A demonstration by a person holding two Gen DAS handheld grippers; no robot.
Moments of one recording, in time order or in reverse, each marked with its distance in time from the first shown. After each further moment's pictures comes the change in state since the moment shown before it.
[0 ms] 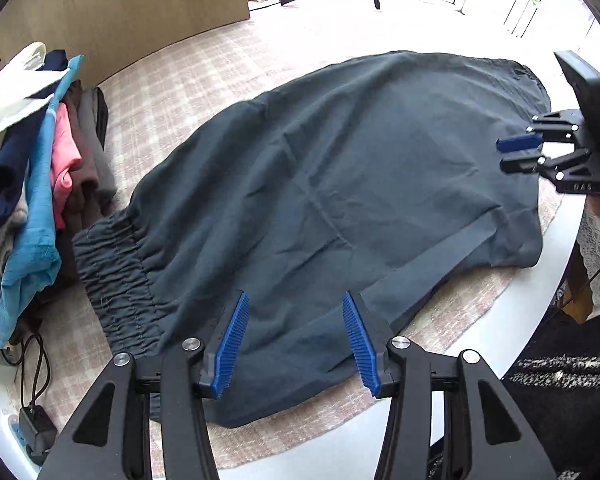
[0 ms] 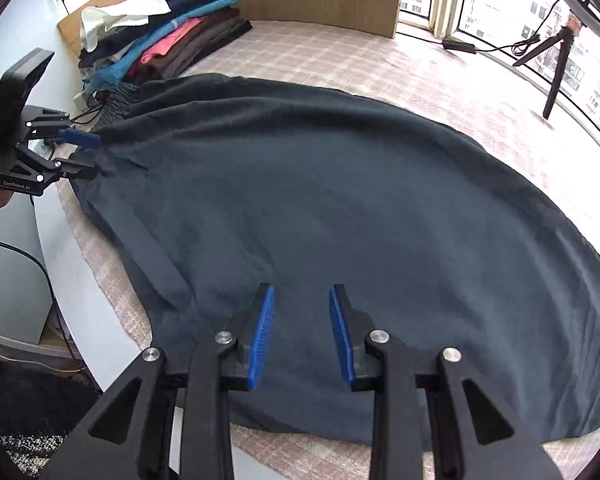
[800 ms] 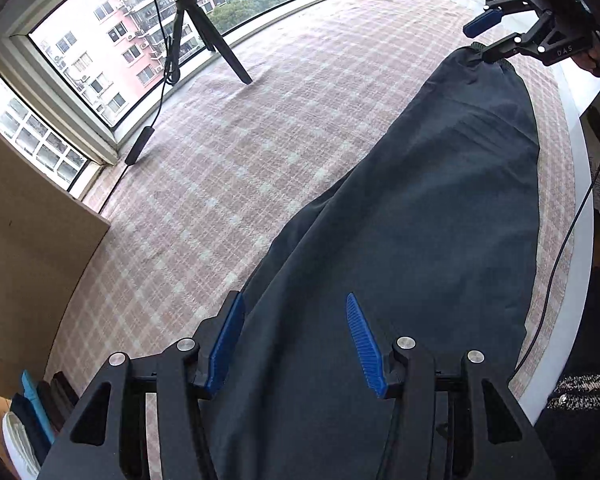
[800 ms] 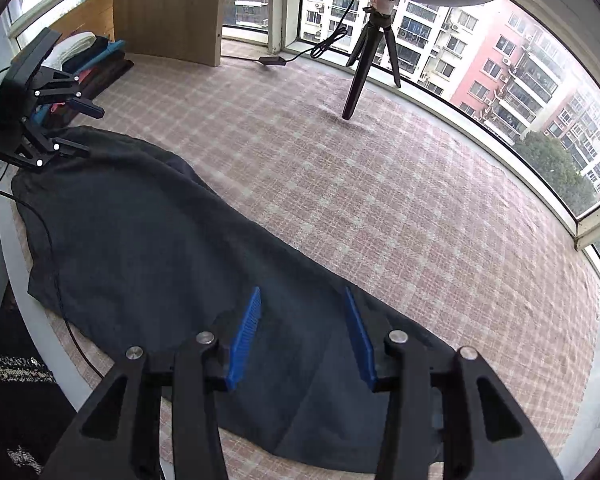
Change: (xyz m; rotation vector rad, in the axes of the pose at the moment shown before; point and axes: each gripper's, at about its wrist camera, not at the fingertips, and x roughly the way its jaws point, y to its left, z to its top) left arm 0.103 -0.170 0.253 0.440 0.053 0.038; right arm -0.125 -0.291 0.007 -0.073 0.048 -0.186
